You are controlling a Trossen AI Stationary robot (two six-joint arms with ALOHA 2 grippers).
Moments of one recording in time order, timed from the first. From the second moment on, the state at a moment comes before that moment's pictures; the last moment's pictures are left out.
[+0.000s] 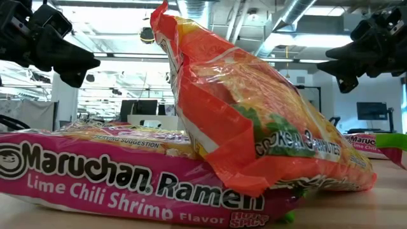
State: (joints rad) left arm -0.06 0.01 0.04 -0.06 -0.09 -0.19; right arm -0.04 0.05 0.00 0.04 0.01 0.29
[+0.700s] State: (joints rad) left arm -0.06 0.01 0.04 -0.06 -0.09 -0.17; right arm -0.04 0.05 0.00 0.04 0.01 0.29
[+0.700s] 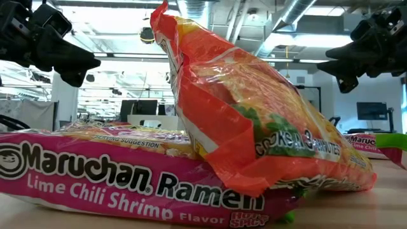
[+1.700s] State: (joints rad) left arm -0.06 0.01 0.04 -0.05 -0.15 -0.68; right arm -0.04 0.05 0.00 0.04 0.01 0.29
